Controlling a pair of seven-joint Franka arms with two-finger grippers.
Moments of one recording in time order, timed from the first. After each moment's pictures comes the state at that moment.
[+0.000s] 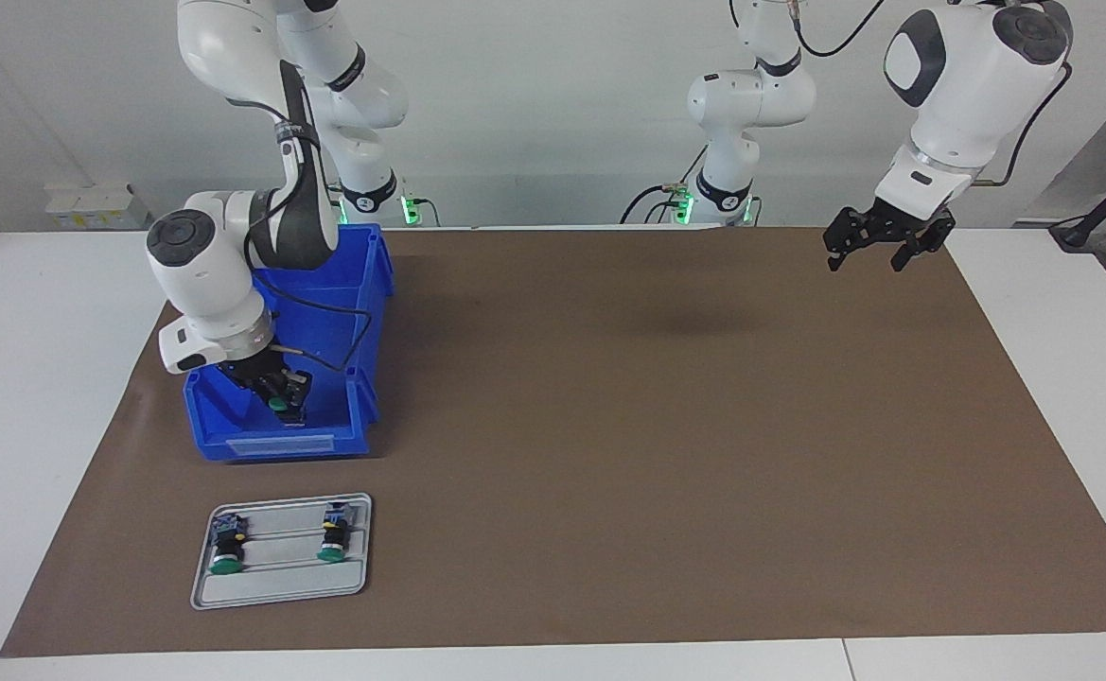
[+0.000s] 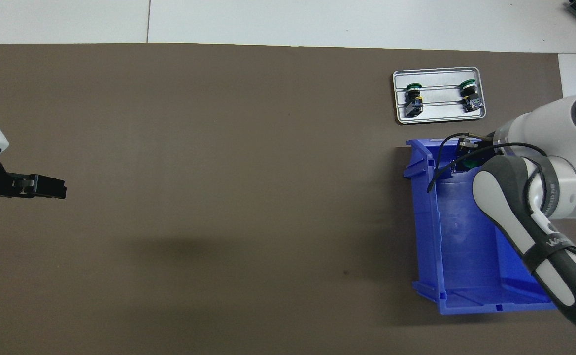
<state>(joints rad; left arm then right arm) -0.03 -0.15 0.01 -1.91 0.00 1.73 0.06 -0.17 0.22 0.12 -1.99 -0.08 2.26 0.30</state>
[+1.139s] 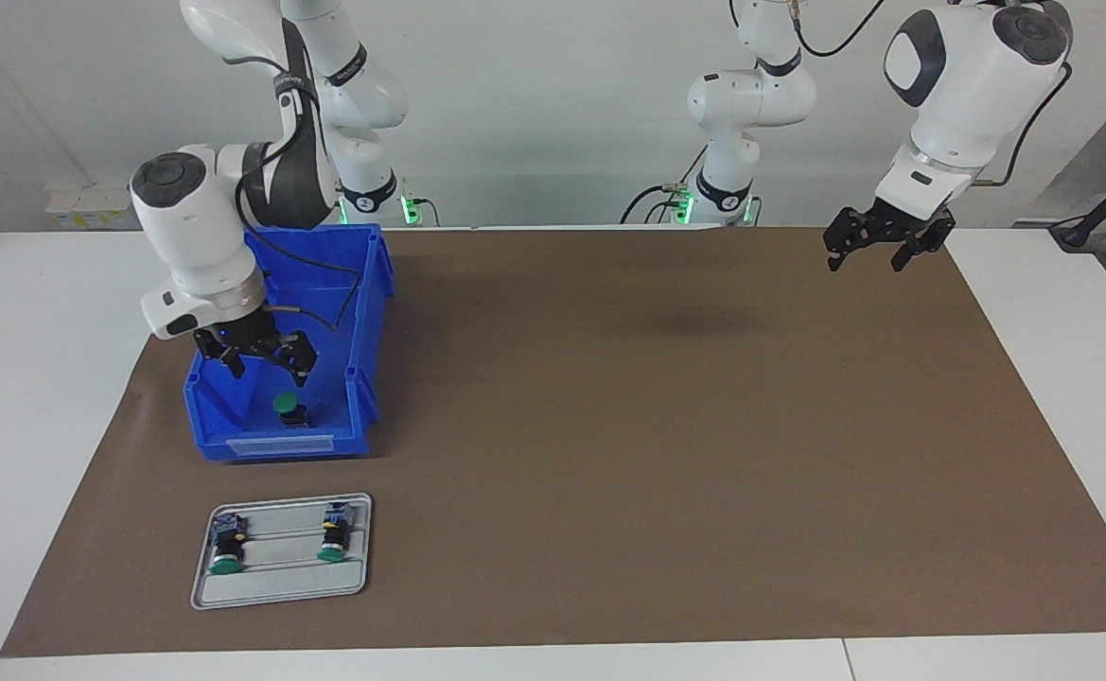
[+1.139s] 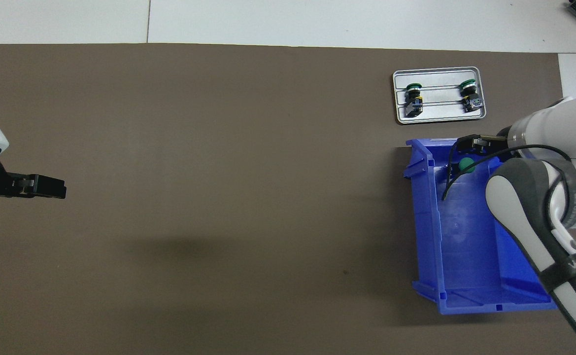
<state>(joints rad) -0.03 -0.15 0.01 -1.91 0.00 1.73 0.06 -0.15 0.06 0.15 -1.93 -0.08 2.07 0.17</state>
